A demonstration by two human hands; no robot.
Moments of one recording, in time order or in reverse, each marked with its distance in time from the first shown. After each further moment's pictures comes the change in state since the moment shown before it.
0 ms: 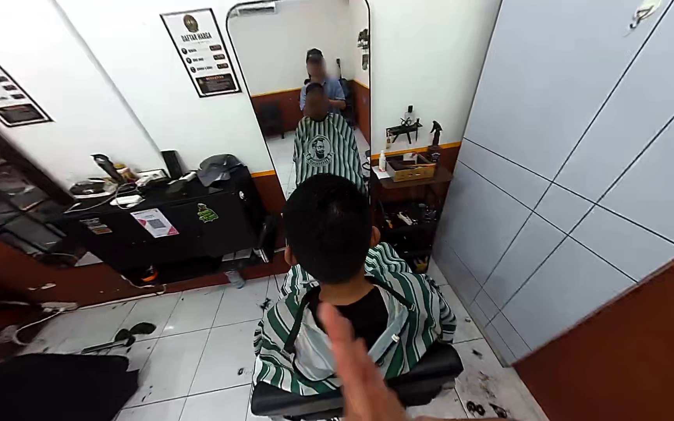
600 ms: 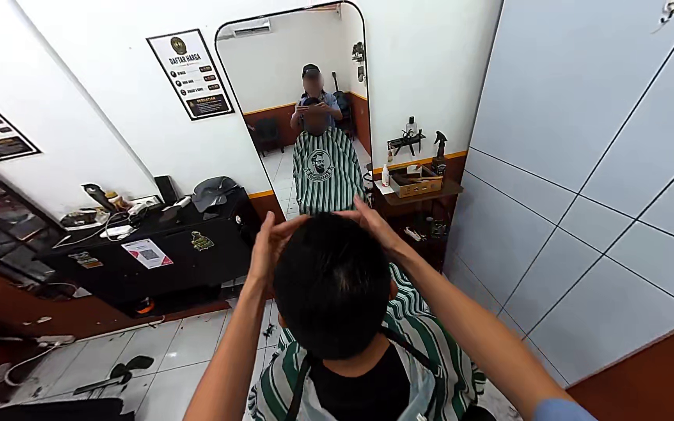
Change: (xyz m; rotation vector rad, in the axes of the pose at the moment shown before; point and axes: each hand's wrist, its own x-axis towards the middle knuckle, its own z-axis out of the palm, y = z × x) left_hand 0.225 -0.154 -0.217 0.116 0.142 -0.446; right_hand 0.165 0.257 -0.116 0.201 -0.040 0.694
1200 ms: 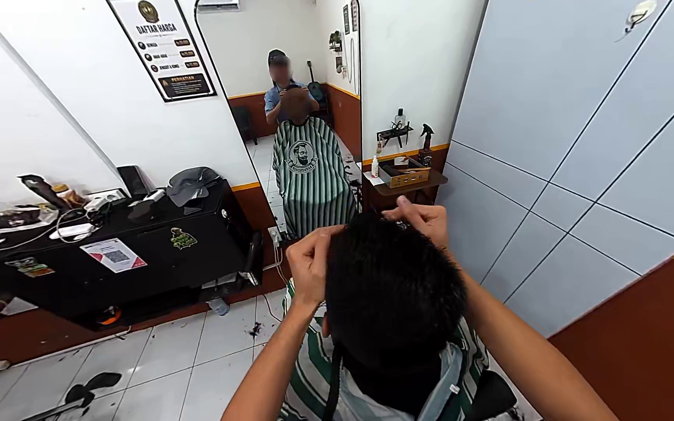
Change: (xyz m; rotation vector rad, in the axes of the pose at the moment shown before) left_hand -0.037 -0.020 0.019 0.104 0.169 0.572; right_hand -0.045 -0.010 0.023 -0.207 0.450 -0.420
